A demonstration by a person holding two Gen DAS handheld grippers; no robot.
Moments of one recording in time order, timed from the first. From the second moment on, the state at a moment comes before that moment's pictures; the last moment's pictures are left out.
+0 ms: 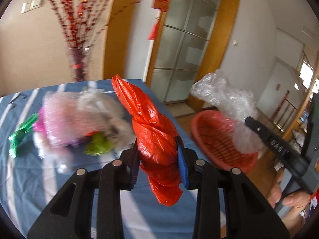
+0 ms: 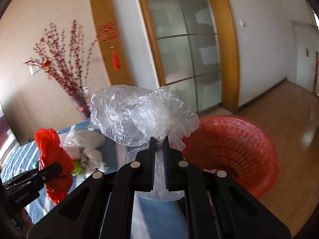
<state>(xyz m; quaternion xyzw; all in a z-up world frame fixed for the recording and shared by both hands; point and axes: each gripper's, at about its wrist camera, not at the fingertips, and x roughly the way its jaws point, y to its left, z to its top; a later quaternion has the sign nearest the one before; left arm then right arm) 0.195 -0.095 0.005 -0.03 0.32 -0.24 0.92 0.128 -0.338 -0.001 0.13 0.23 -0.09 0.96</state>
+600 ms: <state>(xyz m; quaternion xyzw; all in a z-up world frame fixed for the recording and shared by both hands) 0.220 -0.209 -0.017 0.00 0.34 -0.33 0.88 0.119 -0.413 -0.032 0.17 0.24 -0.16 0.94</state>
